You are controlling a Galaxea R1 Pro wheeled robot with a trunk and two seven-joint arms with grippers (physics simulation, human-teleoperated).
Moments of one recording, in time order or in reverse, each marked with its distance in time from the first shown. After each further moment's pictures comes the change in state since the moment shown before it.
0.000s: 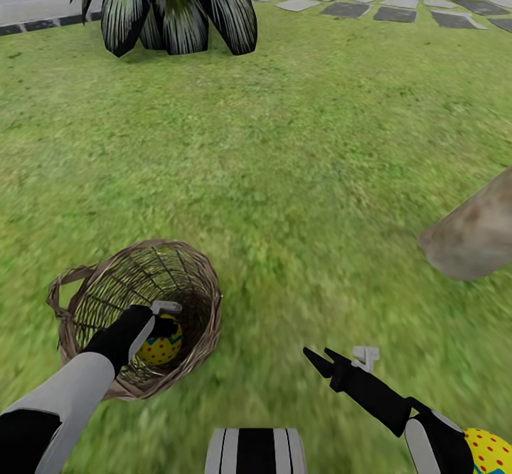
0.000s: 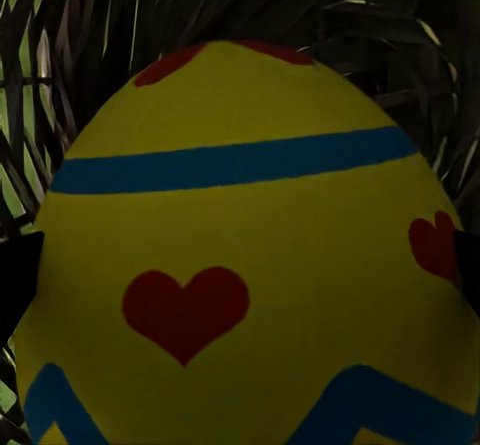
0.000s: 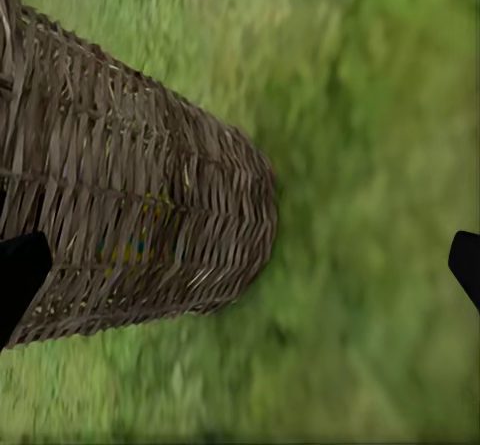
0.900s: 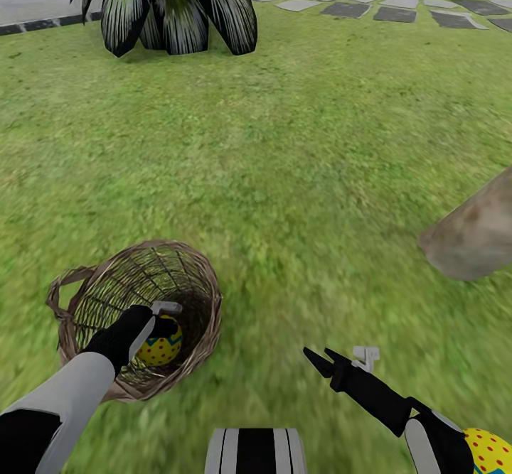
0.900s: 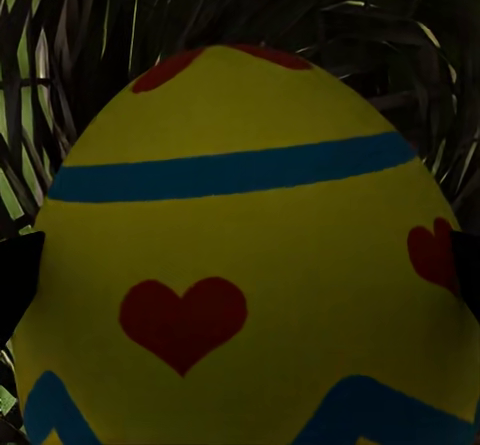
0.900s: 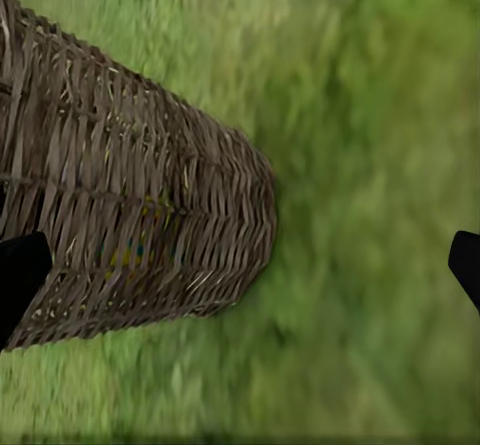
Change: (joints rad) left arm 0.000 -0.001 0.000 0.002 -0.001 0.004 -0.001; right arm 0.000 0.000 -0.001 0.000 0.000 0.000 0.000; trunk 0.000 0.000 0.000
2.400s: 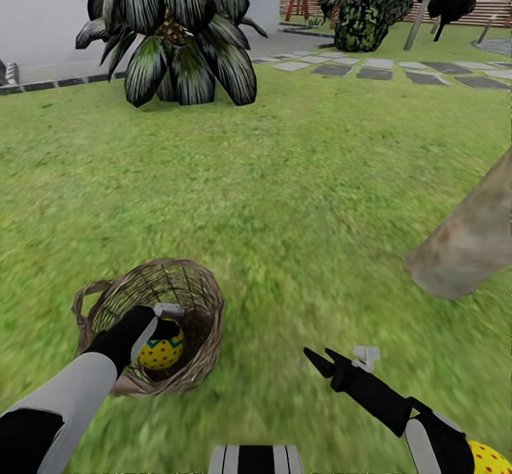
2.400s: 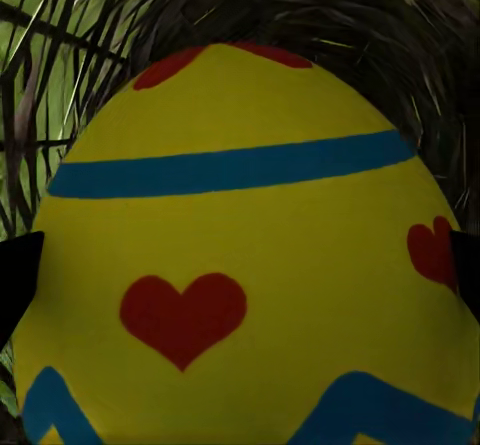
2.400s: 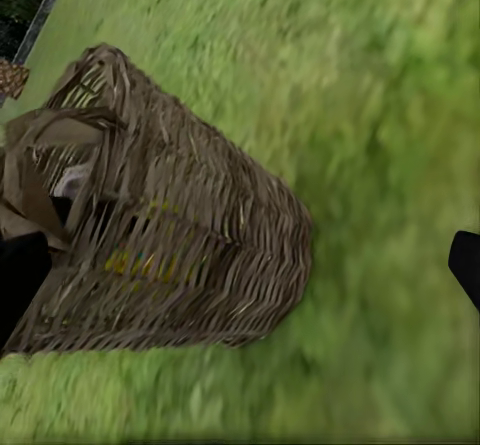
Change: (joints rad) left arm 0.000 -0.008 -0.011 0.006 0.015 0.024 0.004; right arm 0.000 -0.002 -0.001 0.000 0.000 0.000 0.000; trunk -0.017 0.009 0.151
